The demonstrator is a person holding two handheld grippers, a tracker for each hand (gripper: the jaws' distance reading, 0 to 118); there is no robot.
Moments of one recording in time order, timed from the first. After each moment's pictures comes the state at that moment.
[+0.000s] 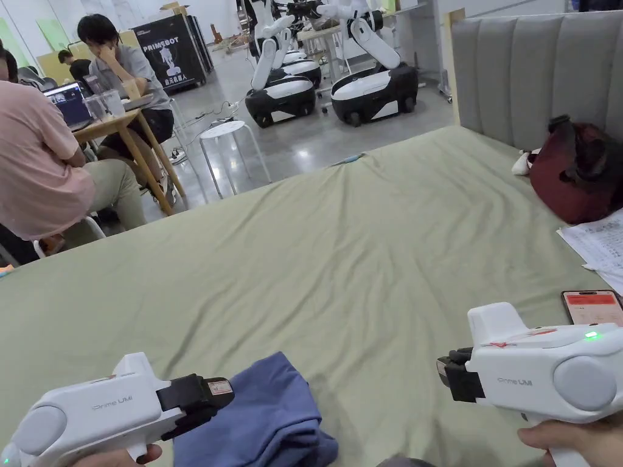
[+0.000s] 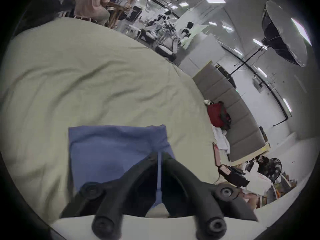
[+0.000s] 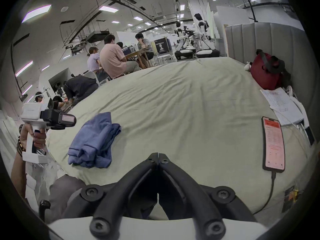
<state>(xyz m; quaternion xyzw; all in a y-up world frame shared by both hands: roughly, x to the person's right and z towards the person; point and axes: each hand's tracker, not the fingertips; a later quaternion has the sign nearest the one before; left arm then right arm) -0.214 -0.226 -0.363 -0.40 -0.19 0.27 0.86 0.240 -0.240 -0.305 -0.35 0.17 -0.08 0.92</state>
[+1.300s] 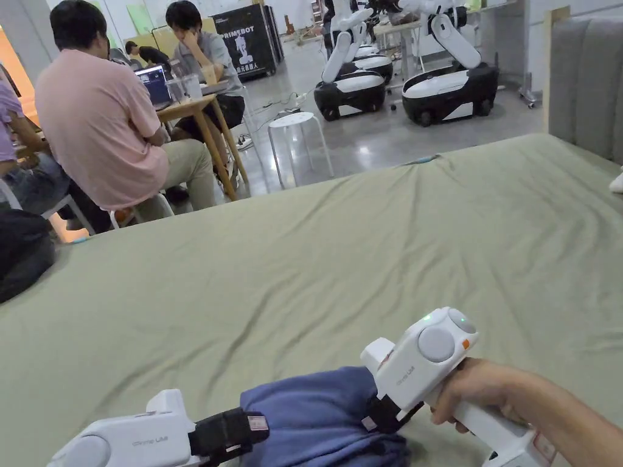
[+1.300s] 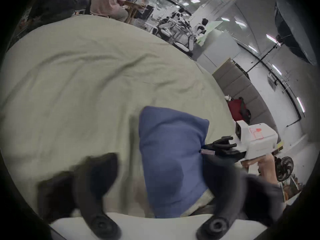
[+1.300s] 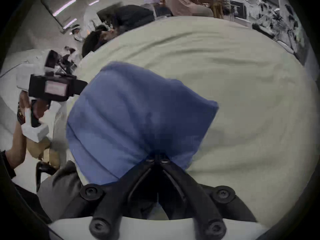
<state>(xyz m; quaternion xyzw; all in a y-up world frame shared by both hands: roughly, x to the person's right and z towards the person) -0.272 -0.277 -0.343 -0.43 -0.14 0.24 0.86 0.071 -0.298 -0.463 -0.49 0.45 0.10 0.74</state>
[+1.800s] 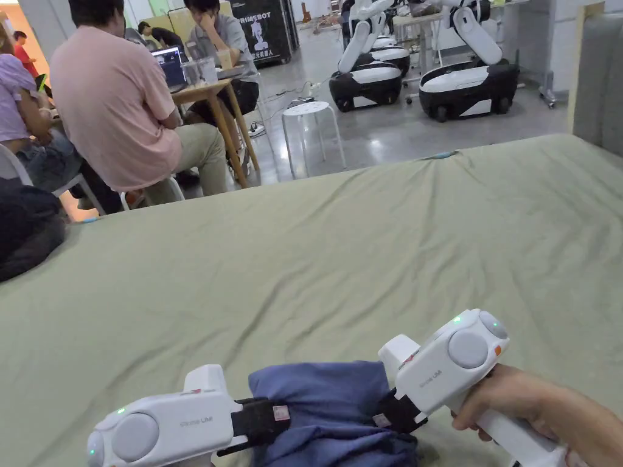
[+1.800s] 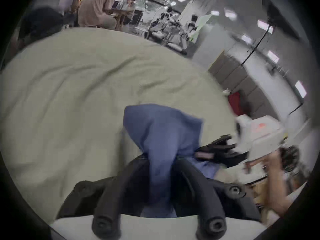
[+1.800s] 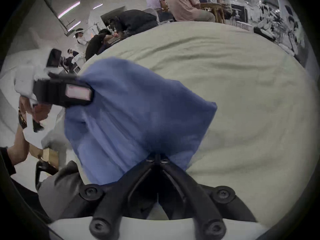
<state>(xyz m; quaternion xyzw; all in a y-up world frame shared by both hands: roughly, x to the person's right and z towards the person) -0.242 -0.263 -0.348 -0.40 -0.17 0.24 0.87 0.072 -0.287 -0.455 -0.48 0.44 0.12 0.75</state>
